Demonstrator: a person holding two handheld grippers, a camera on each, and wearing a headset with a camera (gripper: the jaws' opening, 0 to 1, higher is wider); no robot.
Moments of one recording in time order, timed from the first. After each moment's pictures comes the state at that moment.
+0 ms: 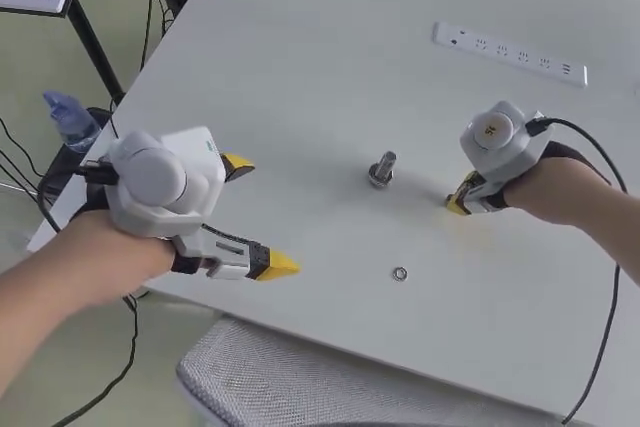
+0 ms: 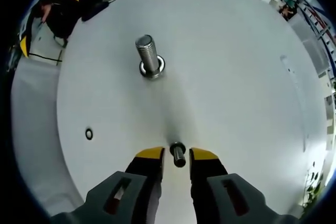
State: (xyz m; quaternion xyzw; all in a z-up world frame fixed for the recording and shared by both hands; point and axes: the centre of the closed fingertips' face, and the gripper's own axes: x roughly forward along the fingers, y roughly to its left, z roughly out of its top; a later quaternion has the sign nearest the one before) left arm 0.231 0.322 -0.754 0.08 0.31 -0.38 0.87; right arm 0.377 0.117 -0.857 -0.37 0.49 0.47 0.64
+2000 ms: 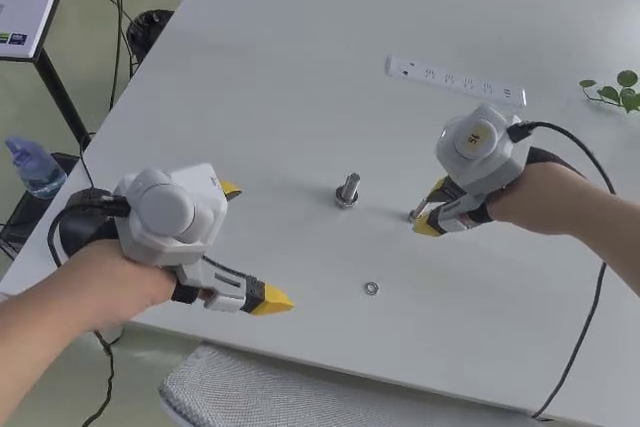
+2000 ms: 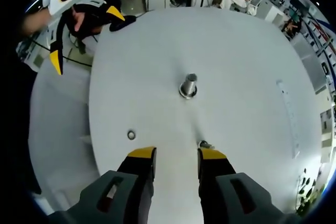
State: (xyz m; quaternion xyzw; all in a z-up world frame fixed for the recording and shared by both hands) left arm 0.228 0.300 -0.764 0.10 0.31 -0.41 0.85; right arm 0.321 0.132 -0.789 -0.38 0.44 0.51 0.63
